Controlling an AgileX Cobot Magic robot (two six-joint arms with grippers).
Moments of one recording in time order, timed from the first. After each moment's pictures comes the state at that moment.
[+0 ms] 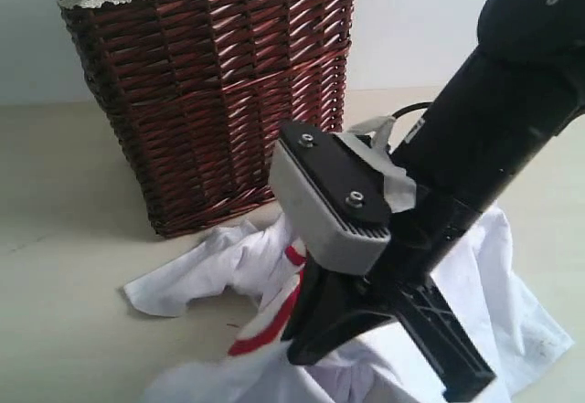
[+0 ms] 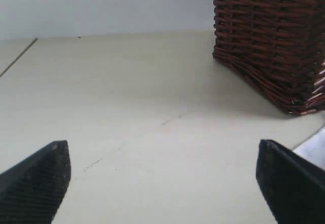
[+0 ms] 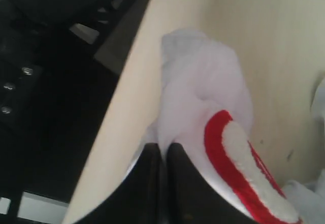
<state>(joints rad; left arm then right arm) 0.13 0.01 0.00 -0.19 0.37 0.26 0.62 1.54 -1.02 0.76 1.15 -1.63</state>
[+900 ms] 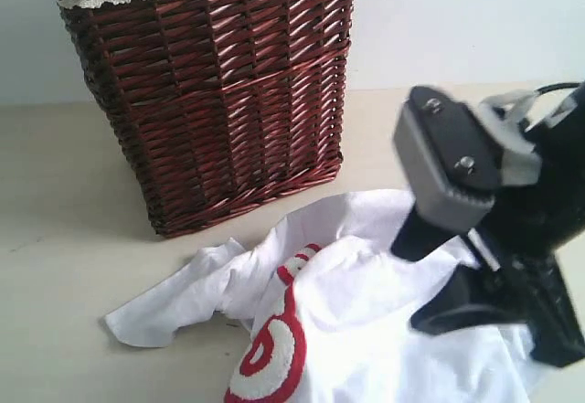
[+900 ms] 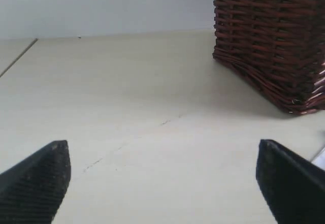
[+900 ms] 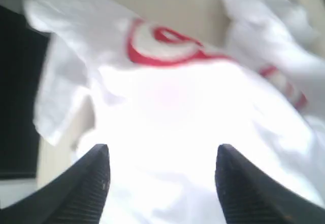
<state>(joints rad) 0.13 0.01 0.00 -0.19 0.37 0.26 0.44 1.30 -0.89 0.56 1.06 -1.37</state>
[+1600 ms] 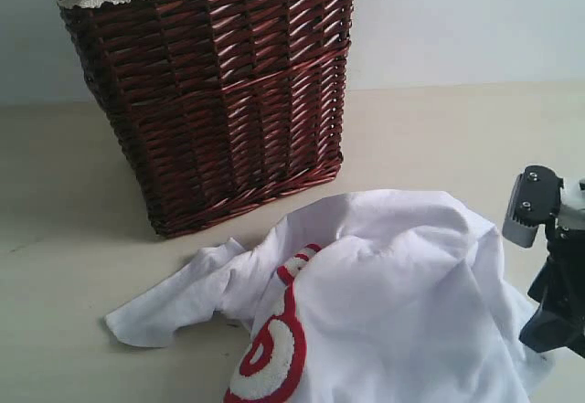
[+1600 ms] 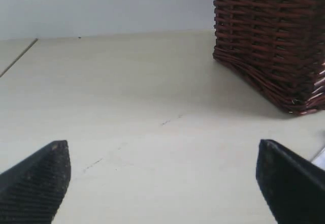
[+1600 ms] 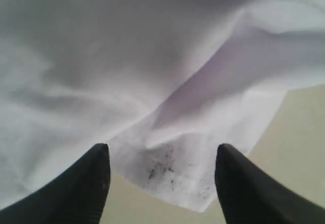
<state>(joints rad) 0.13 0.01 0.00 -0.19 0.37 0.26 -0.02 1.57 -0.70 0.40 0.81 -1.29</state>
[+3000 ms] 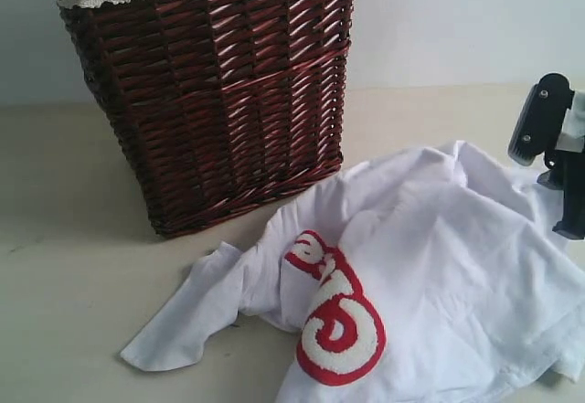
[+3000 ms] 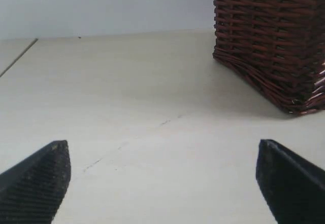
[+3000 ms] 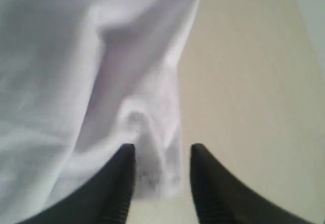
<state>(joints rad) 0.13 0.01 0.00 -0.19 0.37 0.26 -0.02 1.59 -0.79 0.06 0.20 -1.14</state>
